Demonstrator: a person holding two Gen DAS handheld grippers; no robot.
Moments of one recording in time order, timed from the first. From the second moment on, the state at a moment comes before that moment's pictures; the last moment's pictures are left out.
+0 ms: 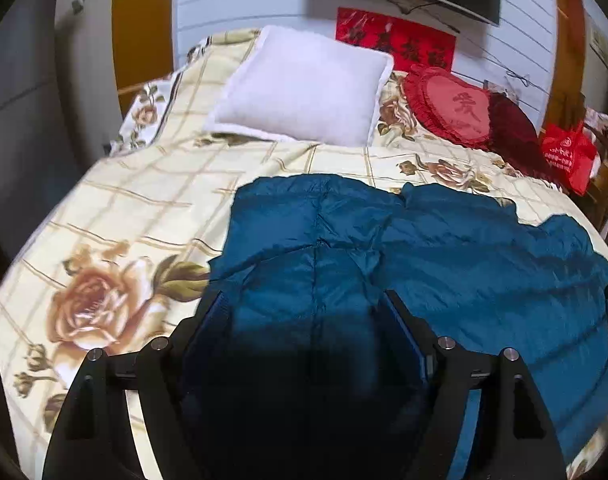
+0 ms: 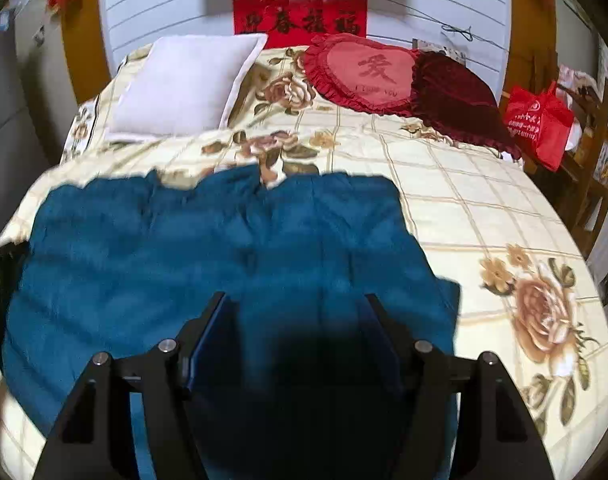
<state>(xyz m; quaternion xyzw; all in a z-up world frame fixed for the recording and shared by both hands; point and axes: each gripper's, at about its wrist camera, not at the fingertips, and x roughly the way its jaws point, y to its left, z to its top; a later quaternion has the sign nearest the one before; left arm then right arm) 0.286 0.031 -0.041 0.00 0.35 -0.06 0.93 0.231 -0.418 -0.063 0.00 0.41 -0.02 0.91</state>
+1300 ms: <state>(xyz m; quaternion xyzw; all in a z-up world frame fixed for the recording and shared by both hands) 0.194 0.116 -0.089 -0.17 0.45 -0.10 0.87 0.130 -0.467 -0.085 0.08 0.42 -0.04 0.91</state>
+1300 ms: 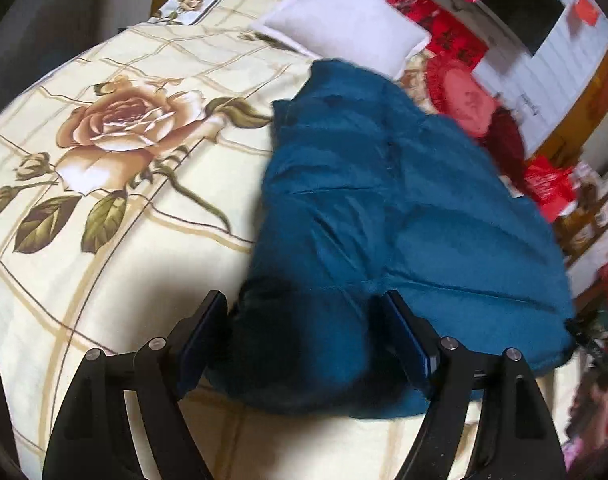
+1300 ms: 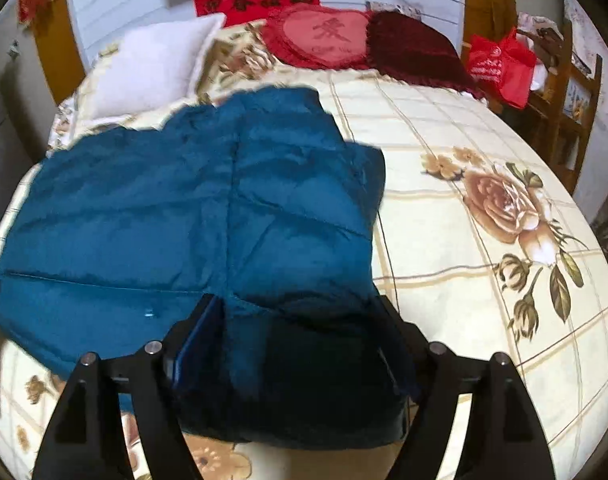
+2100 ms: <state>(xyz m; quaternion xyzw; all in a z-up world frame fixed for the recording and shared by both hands) 0.219 0.109 -0.109 -0.21 0.43 -0.13 0.87 0.173 -0.501 -0.144 0.21 0.45 0.08 0.86</state>
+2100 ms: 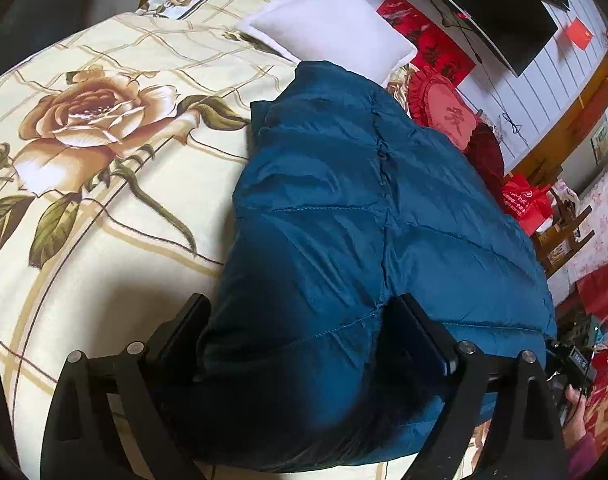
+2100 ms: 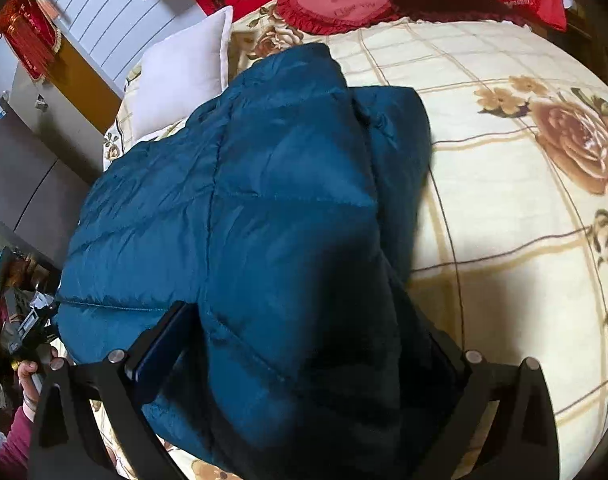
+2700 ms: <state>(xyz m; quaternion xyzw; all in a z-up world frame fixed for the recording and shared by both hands) 0.219 0.107 -0.110 -0.22 0.43 -0.13 0.87 0.159 -0.490 -0.132 0.20 0.43 0.07 0.87</state>
